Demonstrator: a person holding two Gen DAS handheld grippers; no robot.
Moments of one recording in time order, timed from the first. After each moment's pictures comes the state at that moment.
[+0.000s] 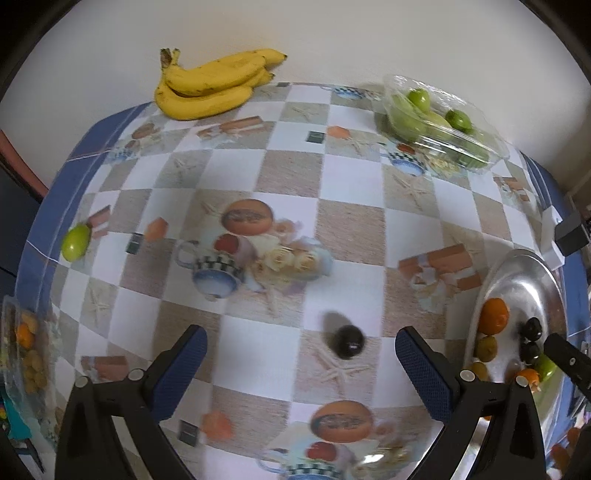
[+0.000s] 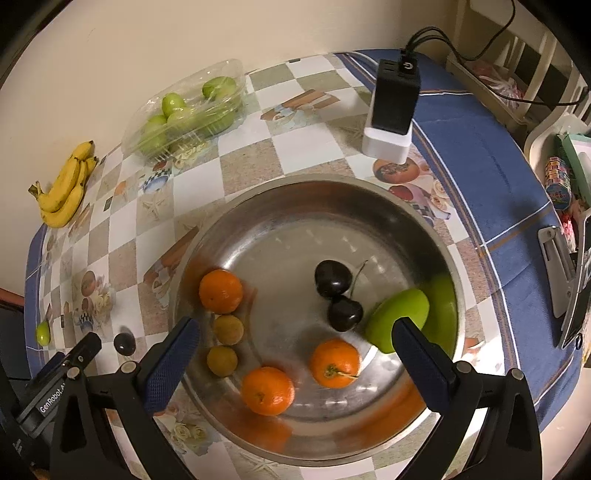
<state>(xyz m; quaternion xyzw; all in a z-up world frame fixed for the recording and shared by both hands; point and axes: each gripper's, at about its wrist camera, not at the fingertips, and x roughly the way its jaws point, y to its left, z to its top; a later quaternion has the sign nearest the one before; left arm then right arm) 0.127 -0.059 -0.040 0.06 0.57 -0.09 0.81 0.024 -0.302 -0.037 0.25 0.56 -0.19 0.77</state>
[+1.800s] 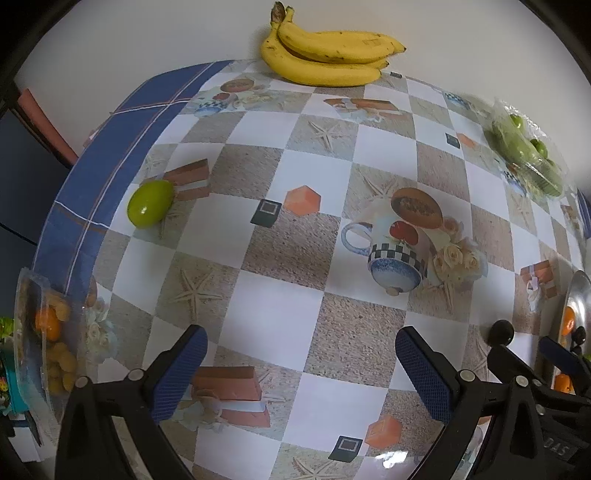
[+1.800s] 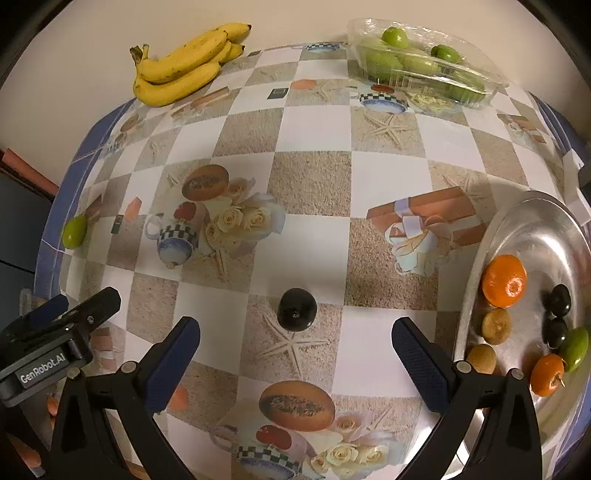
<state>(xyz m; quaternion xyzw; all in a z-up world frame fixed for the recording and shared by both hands) 0.158 0.074 -0.059 0.04 0.60 -0.03 0.80 0.111 -0.120 -0.075 0.14 0.60 -0.02 0.79</state>
